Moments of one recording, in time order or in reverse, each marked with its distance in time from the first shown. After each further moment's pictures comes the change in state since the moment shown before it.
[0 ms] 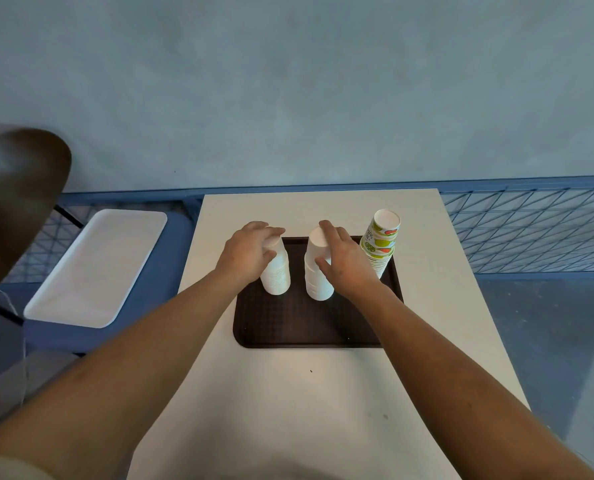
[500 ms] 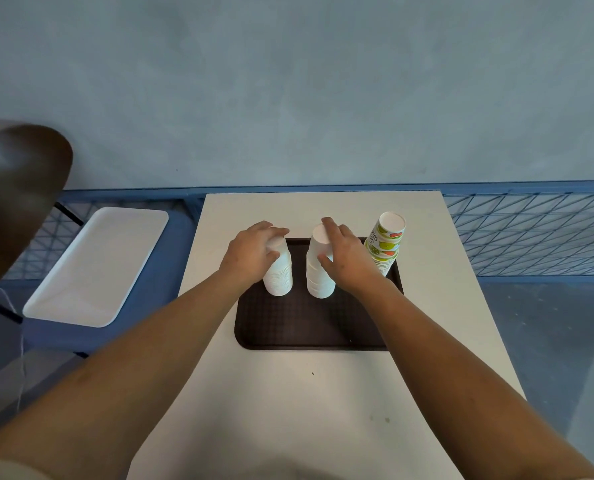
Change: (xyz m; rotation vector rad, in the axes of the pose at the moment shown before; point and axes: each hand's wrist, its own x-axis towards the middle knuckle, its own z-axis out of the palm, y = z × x) left_hand 0.001 0.001 -0.003 -0.014 0.007 0.031; right_hand 0.014 -0.001 0.000 -0.013 -0.010 -0.003
